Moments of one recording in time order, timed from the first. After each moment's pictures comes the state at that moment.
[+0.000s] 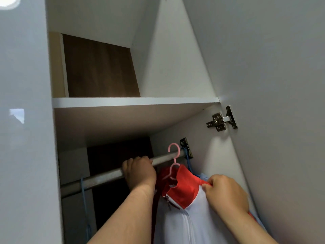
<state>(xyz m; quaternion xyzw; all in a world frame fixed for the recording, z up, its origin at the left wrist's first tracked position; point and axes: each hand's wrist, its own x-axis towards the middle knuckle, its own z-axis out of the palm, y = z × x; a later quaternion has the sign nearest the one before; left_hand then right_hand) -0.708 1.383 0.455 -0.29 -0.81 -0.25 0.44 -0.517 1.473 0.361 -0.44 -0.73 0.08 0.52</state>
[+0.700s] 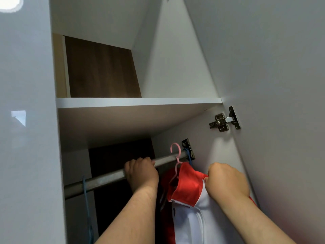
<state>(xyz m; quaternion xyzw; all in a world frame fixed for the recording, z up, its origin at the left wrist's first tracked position) -0.696 1.374 0.456 -0.31 -0.81 -0.27 0.42 -0.510 1.457 0.399 -0.46 -0.76 -0.03 0.47</state>
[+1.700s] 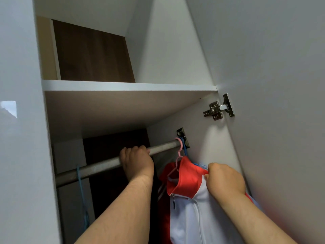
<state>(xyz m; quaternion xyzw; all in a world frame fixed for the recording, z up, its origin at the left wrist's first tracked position) -0.704 1.381 0.450 -0.32 -0.78 -0.27 0.46 -0.511 1.477 0.365 -0.47 -0.76 -0.01 0.44</state>
